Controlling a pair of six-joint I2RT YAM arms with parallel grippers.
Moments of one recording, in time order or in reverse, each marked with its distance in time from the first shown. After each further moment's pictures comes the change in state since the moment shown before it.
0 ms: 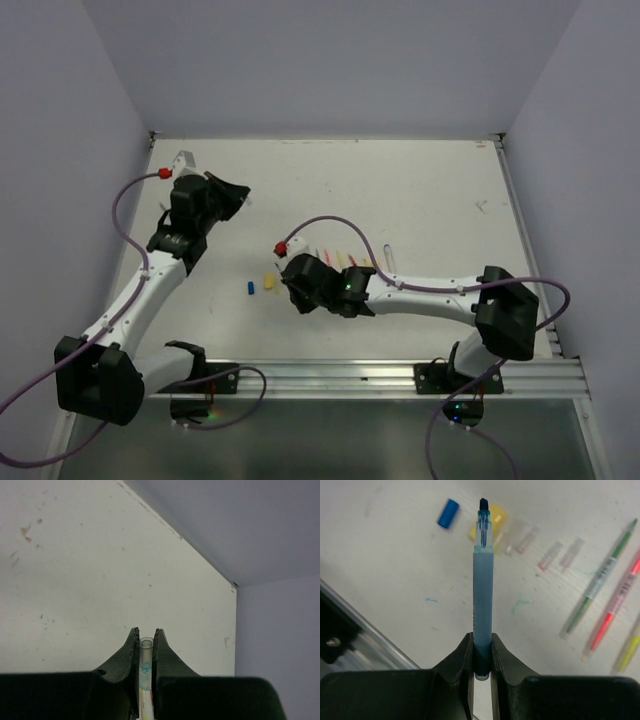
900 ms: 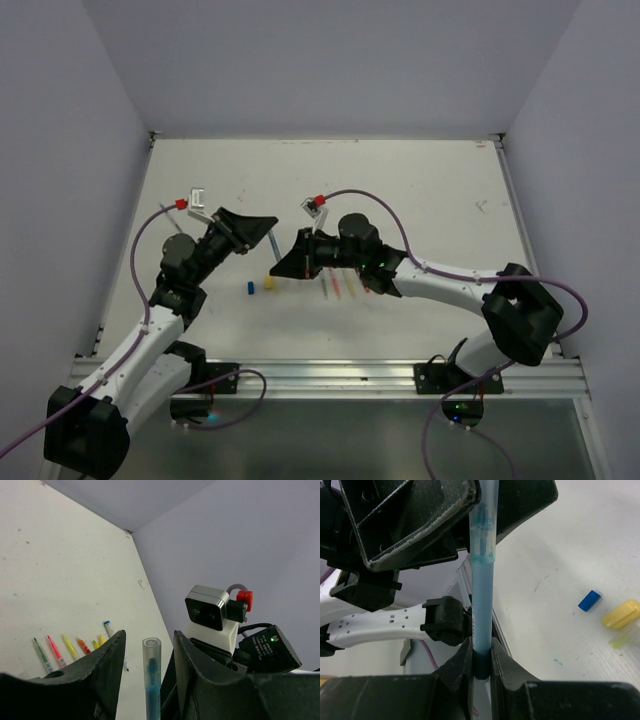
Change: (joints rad) left arm -0.038 -0.308 -0.446 0.541 0.389 -0.112; right arm -0.283 -0.091 -0.246 0.716 -0.720 0.312
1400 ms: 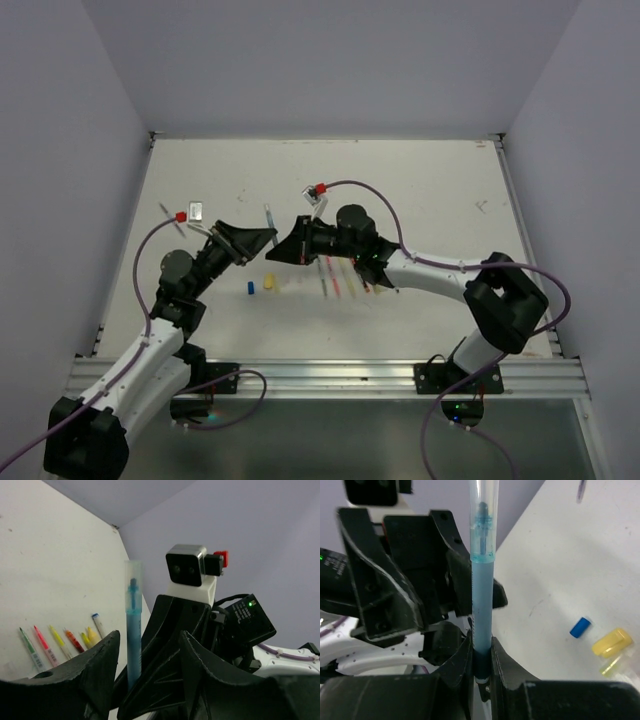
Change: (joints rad) left arm 0.002 -0.080 -0.138 0.119 0.035 -0.078; right arm -0.043 0.100 0.052 0.121 0.007 0.058
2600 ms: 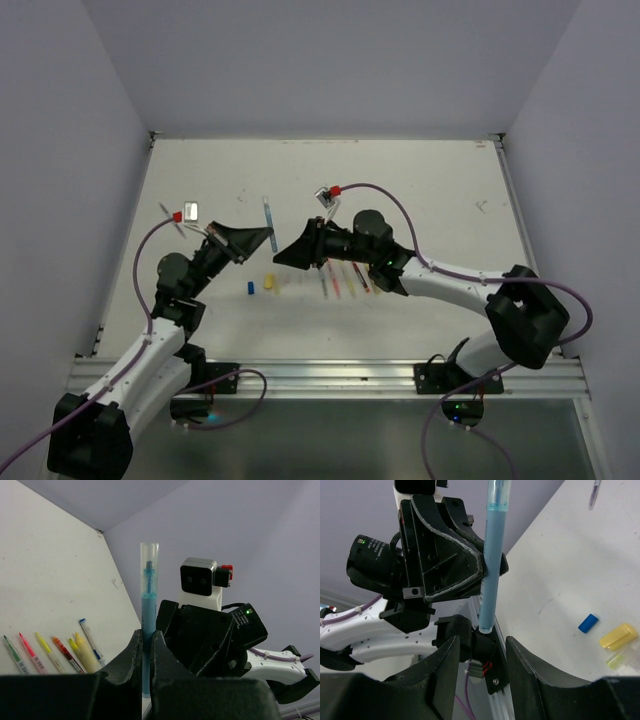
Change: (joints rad) left arm 0.035 0.022 -0.012 0.099 0.043 -0.057; right arm -0.016 -0.137 -0.098 0.007 -0.021 -0.008
